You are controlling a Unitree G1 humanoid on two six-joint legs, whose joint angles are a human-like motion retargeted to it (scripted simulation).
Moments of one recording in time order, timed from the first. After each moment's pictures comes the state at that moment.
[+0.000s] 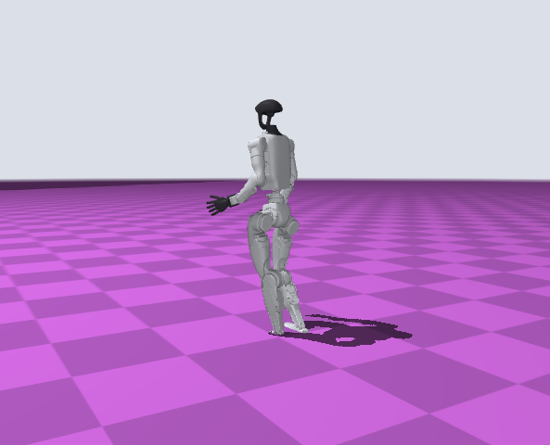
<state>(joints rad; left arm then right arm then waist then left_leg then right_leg) 0.20 0.30 -0.27 0.35 -0.45 -0.38 0.37 -0.02 -0.28 0.50 1.02 -0.08 -0.29 -0.41 0.12 -0.22 -0.13 -0.11 -0.26 0.17 -0.03 -0.30 0.03 -0.41 -0.25 -0.19 0.84 -0.83 0.03</state>
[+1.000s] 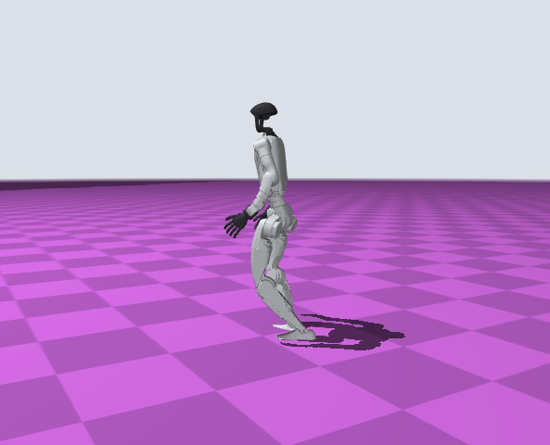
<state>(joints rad) 0.27 0.30 -0.24 0.65 -0.30 -0.32 0.25 0.00 -0.31 0.18 1.12 0.01 -0.23 -0.45 0.15 0.00 -0.12 -0.34 0.13 0.28 0.84 -0.75 -0.02 -0.46 -0.02 -0.32 0.71 -0.66 -0.01</state>
